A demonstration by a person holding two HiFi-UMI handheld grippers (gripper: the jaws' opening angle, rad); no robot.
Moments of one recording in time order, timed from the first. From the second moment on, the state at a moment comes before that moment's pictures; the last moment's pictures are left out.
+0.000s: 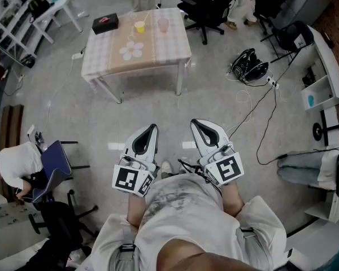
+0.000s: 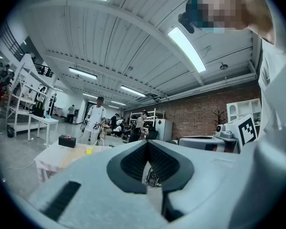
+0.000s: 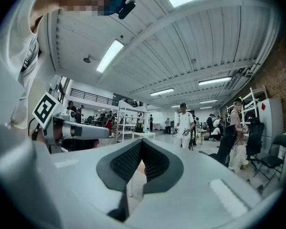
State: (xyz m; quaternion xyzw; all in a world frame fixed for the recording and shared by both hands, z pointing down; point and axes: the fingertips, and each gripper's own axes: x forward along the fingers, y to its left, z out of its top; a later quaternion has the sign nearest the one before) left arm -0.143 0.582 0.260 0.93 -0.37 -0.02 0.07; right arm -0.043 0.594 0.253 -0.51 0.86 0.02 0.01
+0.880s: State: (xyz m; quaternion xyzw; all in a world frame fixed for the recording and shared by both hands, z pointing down) left arm -0.074 0.567 0.272 0.92 -0.39 0.00 0.07; right arm 0.025 0.577 0.269 -0.50 0.87 0.01 -0.01
